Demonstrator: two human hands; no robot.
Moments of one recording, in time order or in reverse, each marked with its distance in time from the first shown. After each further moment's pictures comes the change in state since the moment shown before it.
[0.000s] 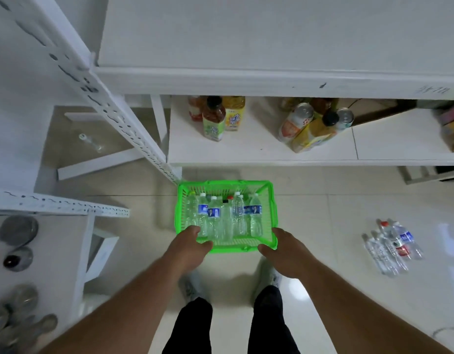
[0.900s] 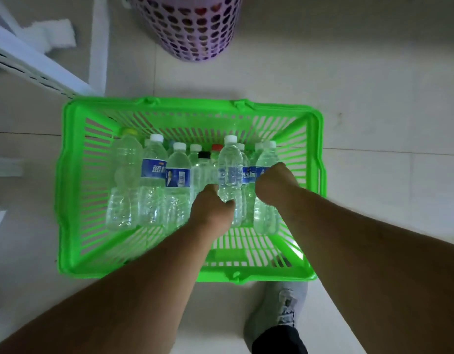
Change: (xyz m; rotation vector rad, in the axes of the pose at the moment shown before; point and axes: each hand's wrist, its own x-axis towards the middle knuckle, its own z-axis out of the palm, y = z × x) left_hand 0.401 -0.036 0.281 -0.177 0.086 -0.112; right_hand 0.480 0.085 0.146 0.023 0.047 0.170
